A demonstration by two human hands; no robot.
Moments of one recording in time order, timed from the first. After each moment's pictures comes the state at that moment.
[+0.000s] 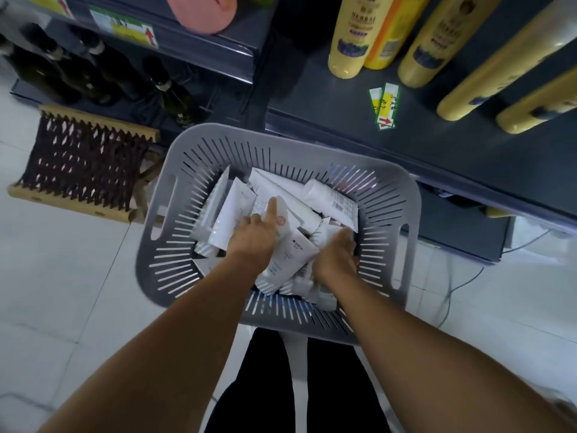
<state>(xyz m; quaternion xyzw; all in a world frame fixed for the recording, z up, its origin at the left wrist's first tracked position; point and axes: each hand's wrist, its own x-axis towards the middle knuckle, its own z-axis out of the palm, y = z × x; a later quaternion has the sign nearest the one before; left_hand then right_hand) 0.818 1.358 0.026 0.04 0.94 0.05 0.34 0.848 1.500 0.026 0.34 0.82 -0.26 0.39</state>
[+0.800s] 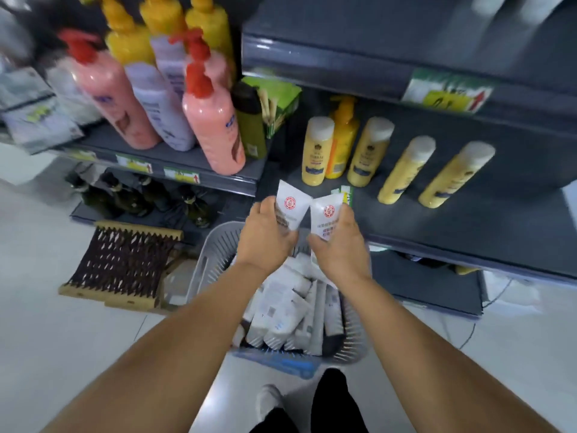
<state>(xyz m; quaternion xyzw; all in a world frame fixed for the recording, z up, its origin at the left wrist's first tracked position) 0.782 1.375 0.246 0.02 0.93 0.37 0.05 0.812 1.505 0.246 0.18 0.90 -0.40 0.01</state>
